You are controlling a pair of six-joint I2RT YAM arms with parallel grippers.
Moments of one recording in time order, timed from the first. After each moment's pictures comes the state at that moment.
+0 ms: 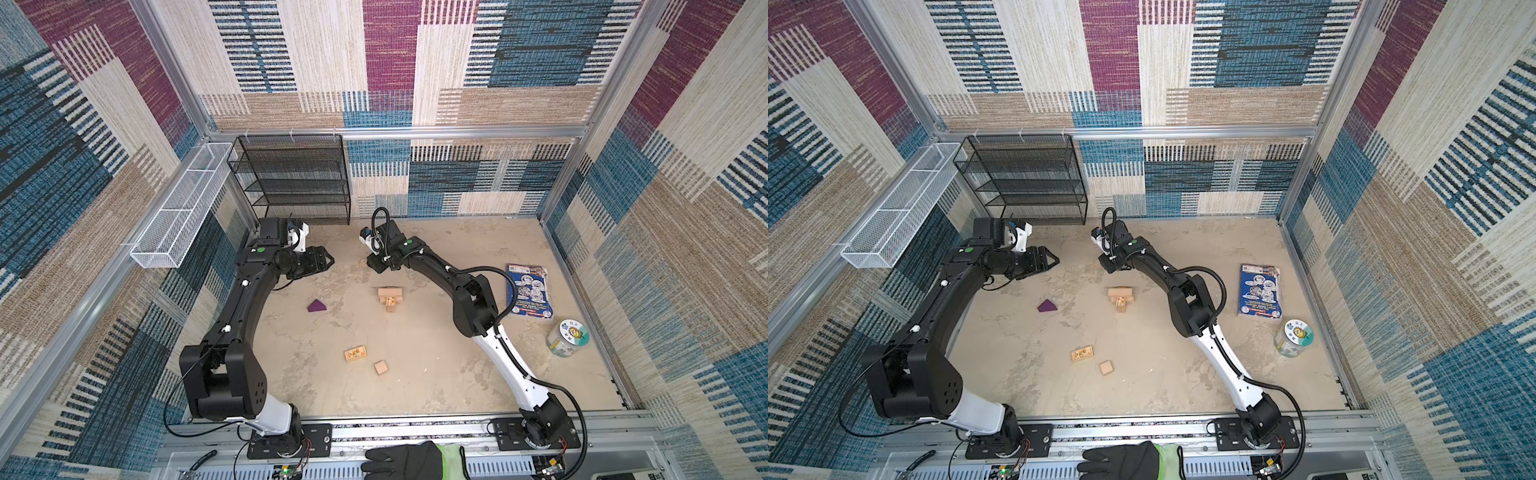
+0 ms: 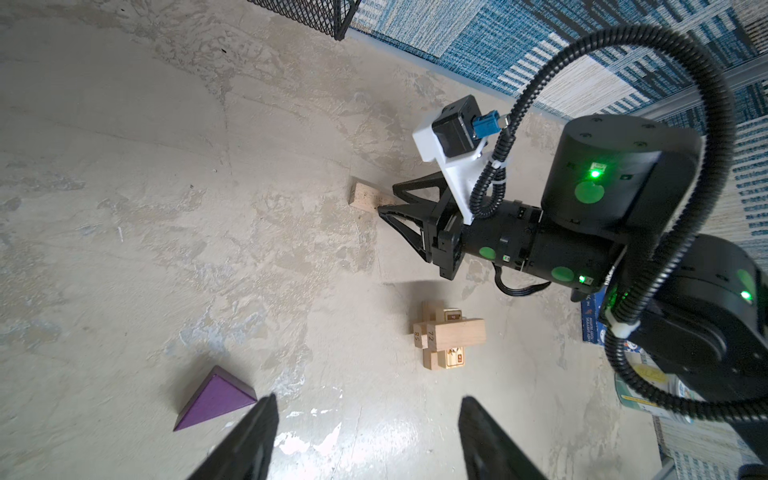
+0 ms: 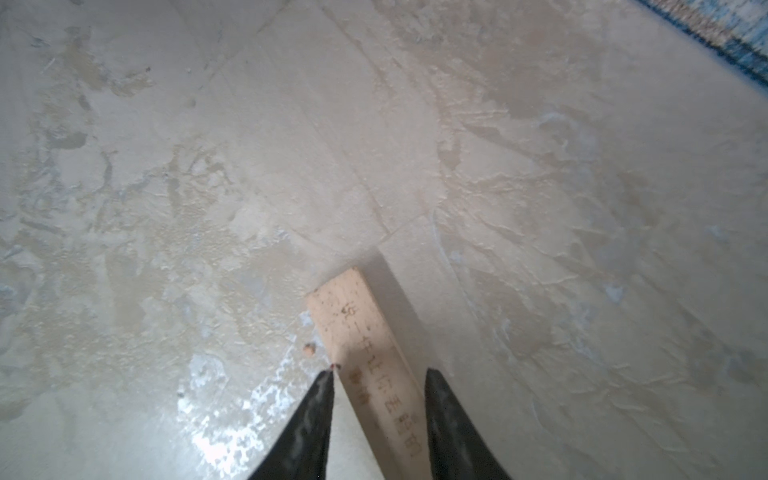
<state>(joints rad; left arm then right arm) 0.02 1.53 1.37 -0.77 0.45 -0.21 0.63 2.71 2.52 -0.66 -0.14 -0.16</state>
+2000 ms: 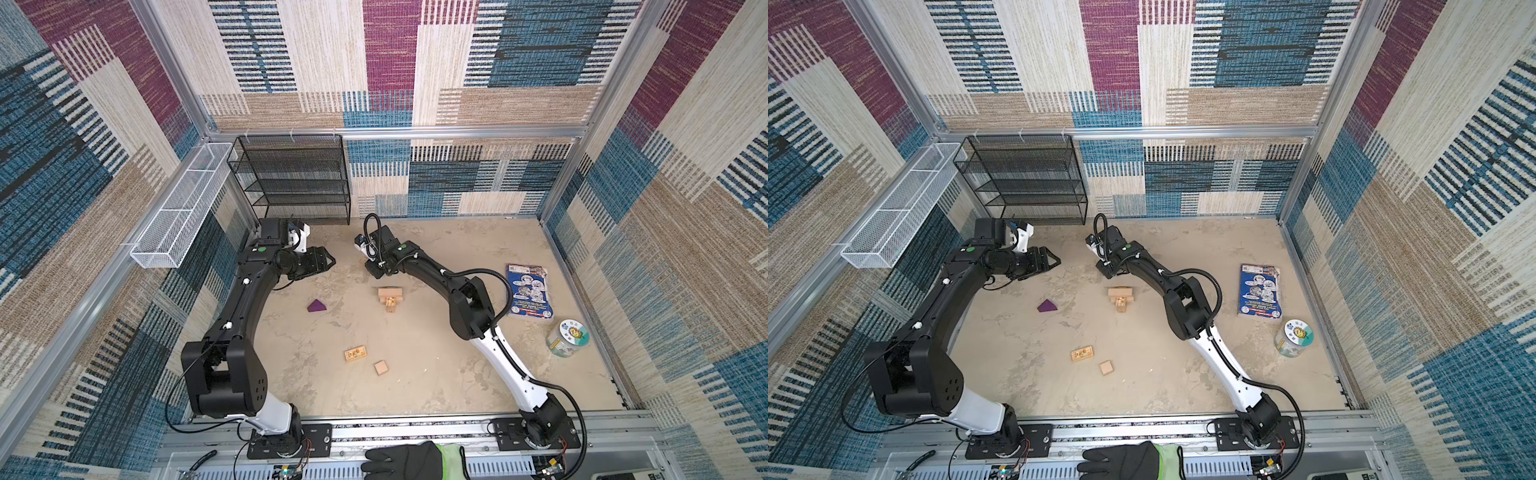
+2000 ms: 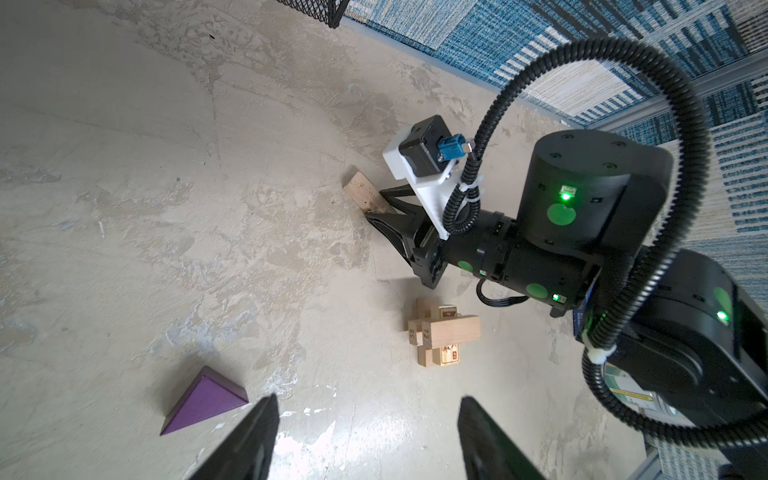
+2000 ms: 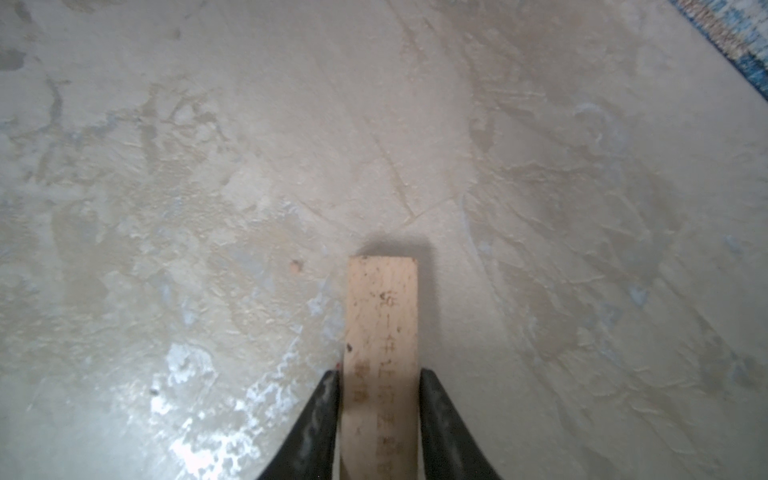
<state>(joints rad) 0.02 1.55 1.37 -0.77 0.48 -0.21 0.66 2.72 2.51 -0.68 -0.07 -0.24</state>
